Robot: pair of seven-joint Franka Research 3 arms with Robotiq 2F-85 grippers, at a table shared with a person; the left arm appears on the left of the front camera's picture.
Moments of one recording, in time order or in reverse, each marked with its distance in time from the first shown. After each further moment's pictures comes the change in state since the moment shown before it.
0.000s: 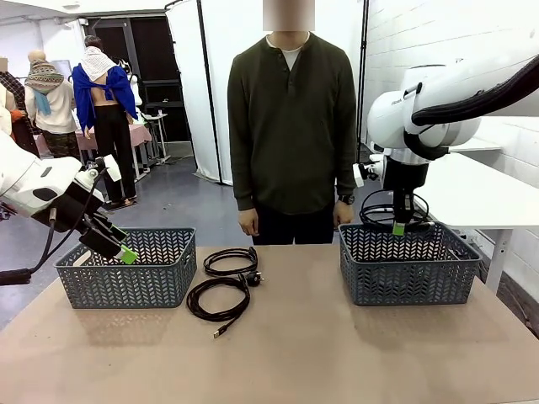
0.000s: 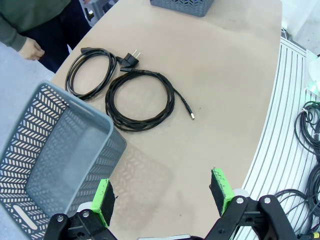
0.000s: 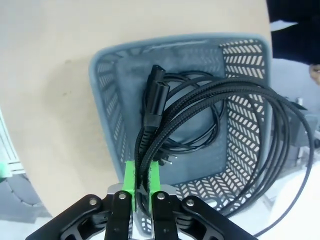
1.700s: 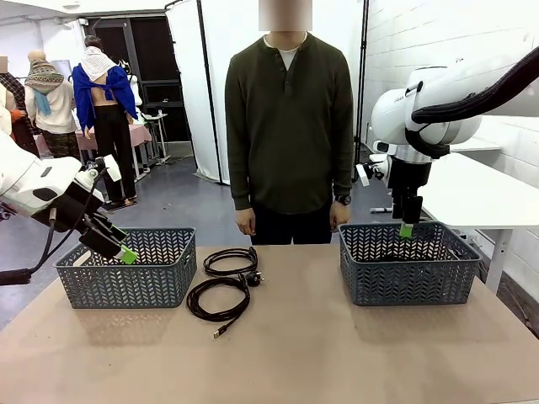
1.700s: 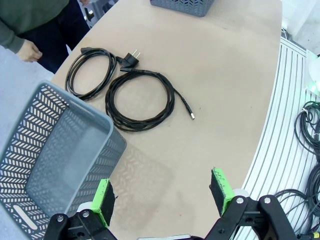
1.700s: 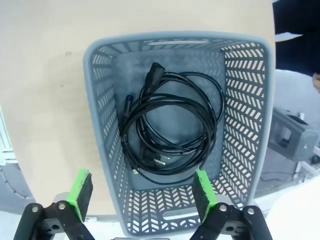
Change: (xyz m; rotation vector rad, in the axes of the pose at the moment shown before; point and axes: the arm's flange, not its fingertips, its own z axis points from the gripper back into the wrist) left arm 0.000 0.000 0.000 0.000 0.000 0.000; right arm -0.007 -0.021 -0.003 0.038 -0.015 0.072
